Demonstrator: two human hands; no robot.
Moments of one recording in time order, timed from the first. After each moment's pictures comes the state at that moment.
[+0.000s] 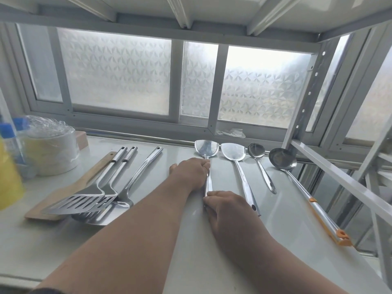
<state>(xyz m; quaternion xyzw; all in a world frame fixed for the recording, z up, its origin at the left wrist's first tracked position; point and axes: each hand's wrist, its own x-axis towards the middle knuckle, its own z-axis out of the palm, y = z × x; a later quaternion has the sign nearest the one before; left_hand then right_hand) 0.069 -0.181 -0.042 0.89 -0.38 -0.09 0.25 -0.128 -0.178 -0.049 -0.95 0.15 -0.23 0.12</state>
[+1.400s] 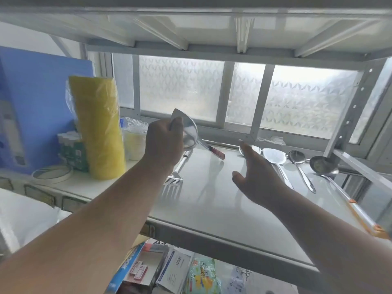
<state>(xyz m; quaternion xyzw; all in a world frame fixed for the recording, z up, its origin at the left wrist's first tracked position) 0.039 0.066 0.052 0.69 -0.23 0.14 0.68 -0.096 -0.125 0.008 -0.94 0.15 -0.27 0.14</state>
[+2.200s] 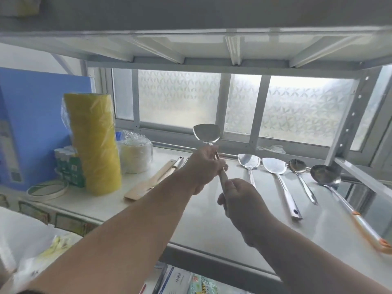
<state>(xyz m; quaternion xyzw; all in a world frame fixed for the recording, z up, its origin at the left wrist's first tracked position) 0.037 -0.023 0.026 0.65 -0.29 -0.19 0.68 -0.105 -0.073 -0.001 -0.80 0.25 -0.24 0.49</state>
